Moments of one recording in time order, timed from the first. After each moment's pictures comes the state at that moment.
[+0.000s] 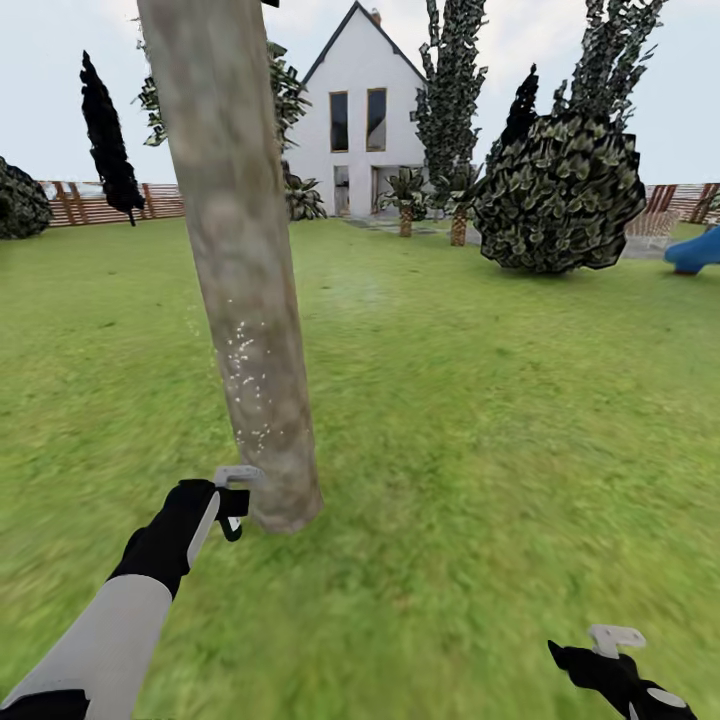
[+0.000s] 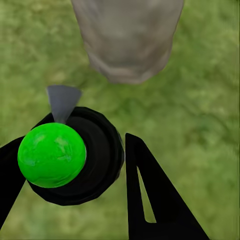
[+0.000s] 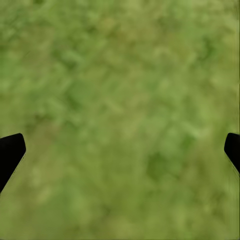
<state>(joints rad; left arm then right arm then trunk) -0.75 0.03 0.07 -0.82 -0.06 0.76 -0.01 -0.43 -0.16 -0.81 -0.45 0.59 -0.04 0.38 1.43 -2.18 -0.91</state>
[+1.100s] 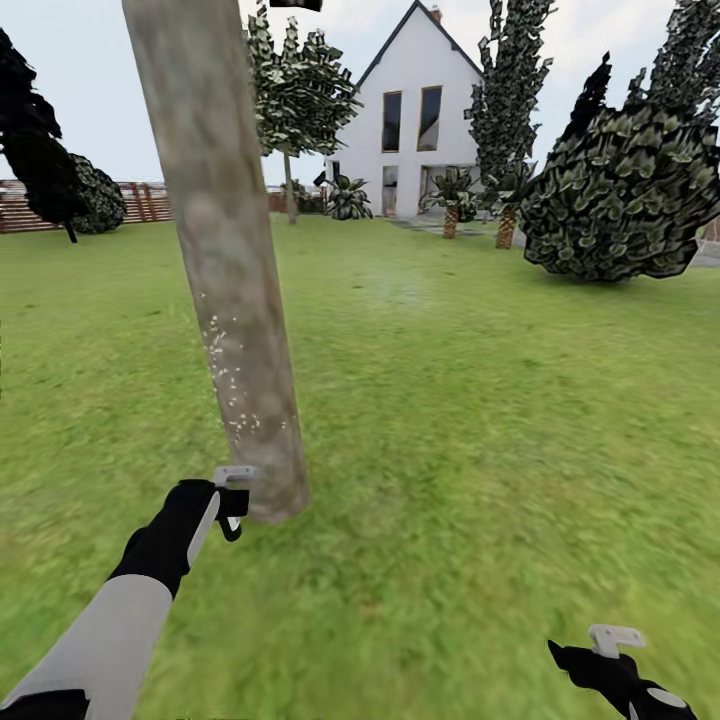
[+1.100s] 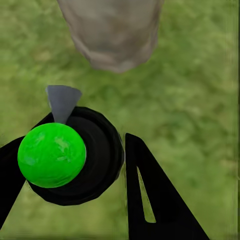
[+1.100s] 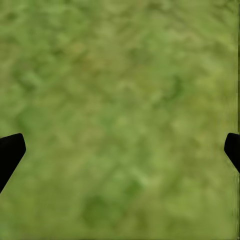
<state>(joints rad) -0.75 0.03 0.07 -0.81 -0.06 0.76 0.00 -0.43 -0.16 -0.81 -0.45 0.59 -0.04 0.38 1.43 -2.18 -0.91</state>
